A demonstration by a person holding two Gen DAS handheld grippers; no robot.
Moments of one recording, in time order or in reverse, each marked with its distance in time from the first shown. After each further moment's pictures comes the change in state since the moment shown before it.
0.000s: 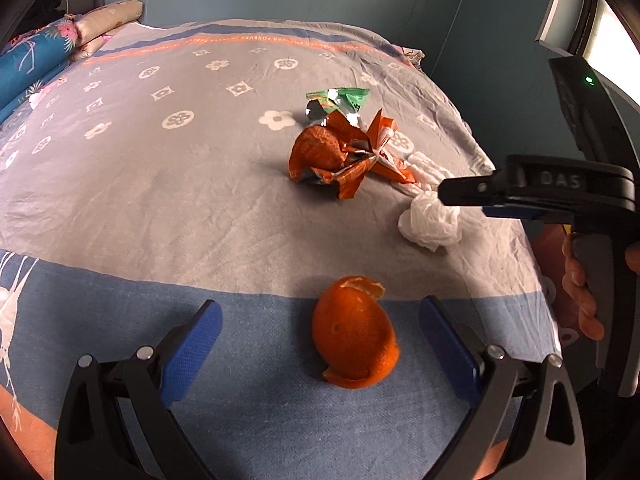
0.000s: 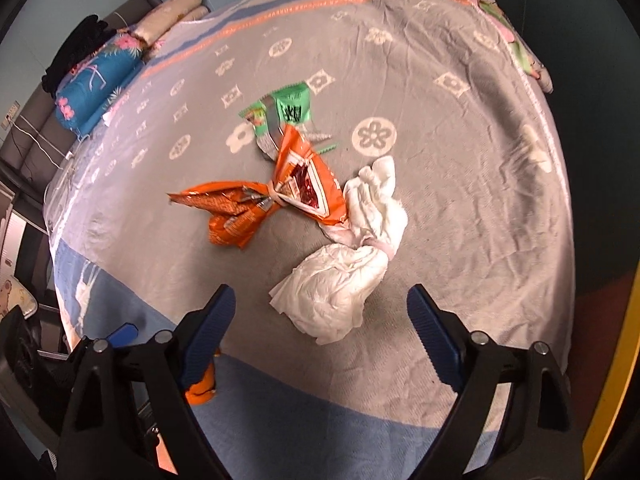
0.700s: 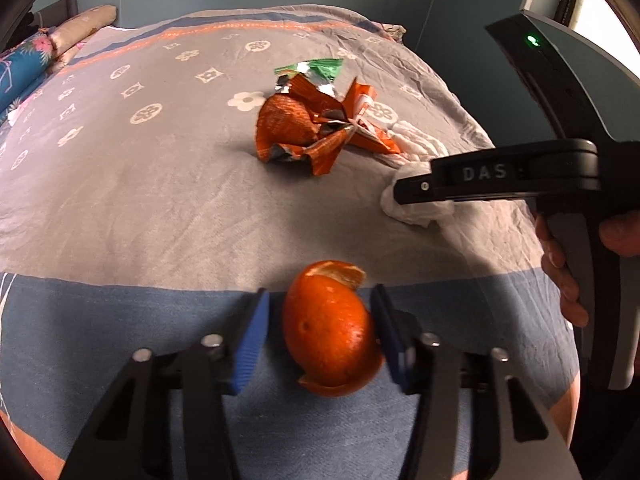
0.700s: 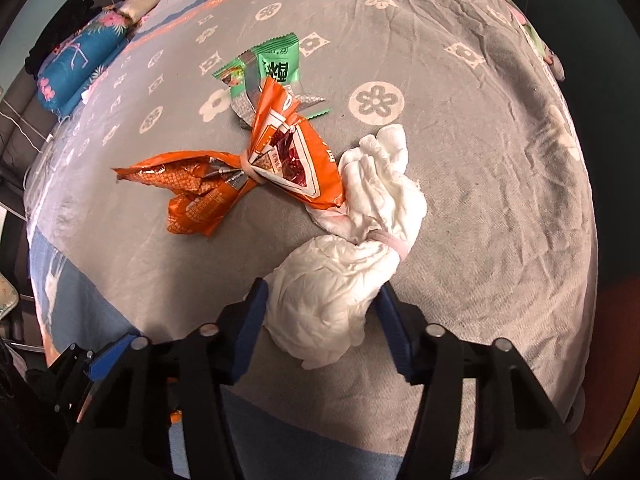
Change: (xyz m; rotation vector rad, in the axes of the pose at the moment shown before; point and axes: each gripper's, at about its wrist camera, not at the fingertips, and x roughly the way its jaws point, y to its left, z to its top) left arm 0.022 -0.019 -0.004 0.084 0.058 -0.026; right arm 0.047 0.007 0.001 -0.026 0.067 -0.063
